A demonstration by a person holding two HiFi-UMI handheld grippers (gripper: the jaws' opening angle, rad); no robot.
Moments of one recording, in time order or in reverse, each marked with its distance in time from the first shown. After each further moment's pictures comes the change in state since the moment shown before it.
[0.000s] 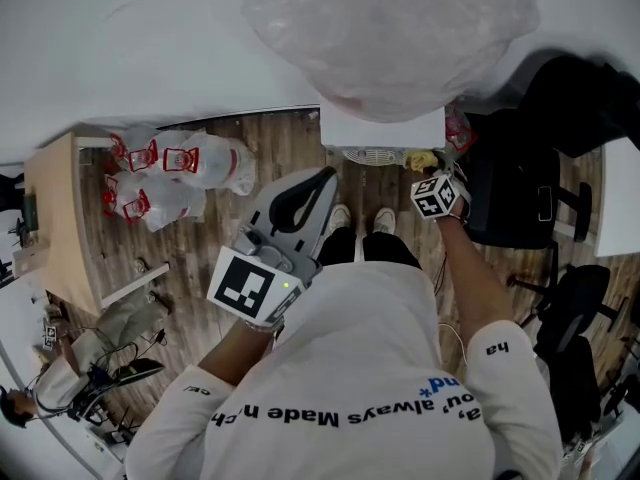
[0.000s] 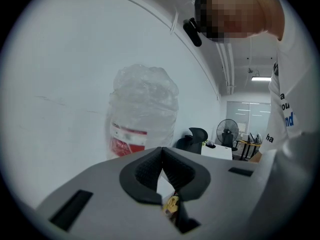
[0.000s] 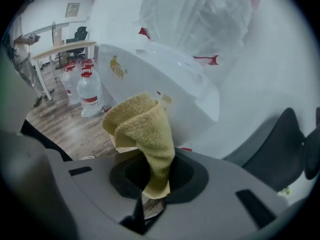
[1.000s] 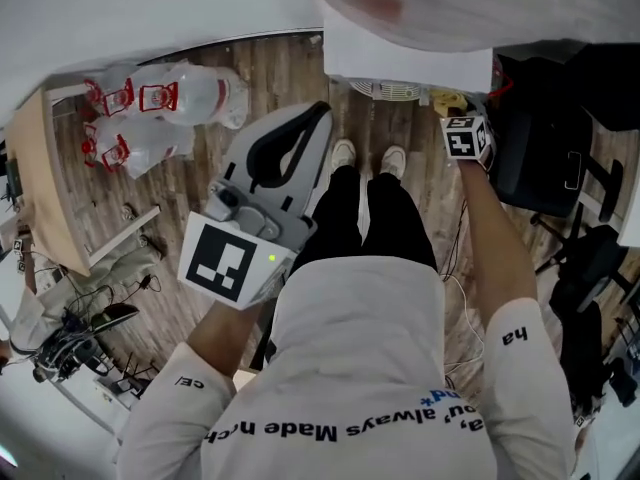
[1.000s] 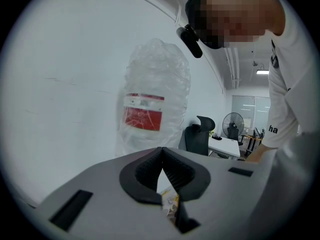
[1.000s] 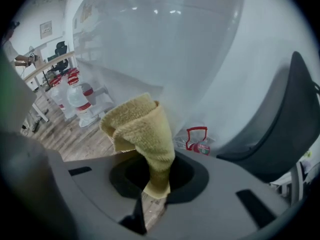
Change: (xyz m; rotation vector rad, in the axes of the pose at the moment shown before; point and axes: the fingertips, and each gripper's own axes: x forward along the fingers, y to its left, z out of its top) left arm 0.005 0.043 -0.084 -0.002 0.047 0.069; right arm 0.076 0.024 -0.057 0.228 0.088 0.079
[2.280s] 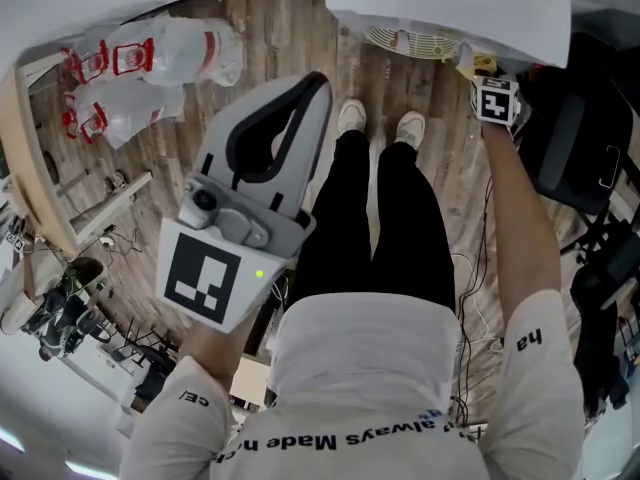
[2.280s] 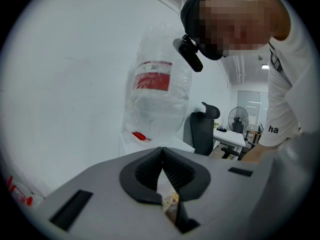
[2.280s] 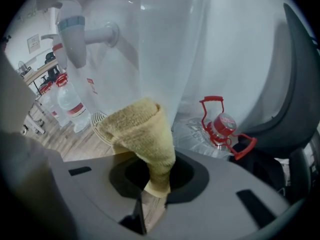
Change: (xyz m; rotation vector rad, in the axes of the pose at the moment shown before) left arm -0.003 0.032 -0.110 -0.016 0.044 0.056; right arm 0.113 0.023 -0.058 0.145 0.018 0.039
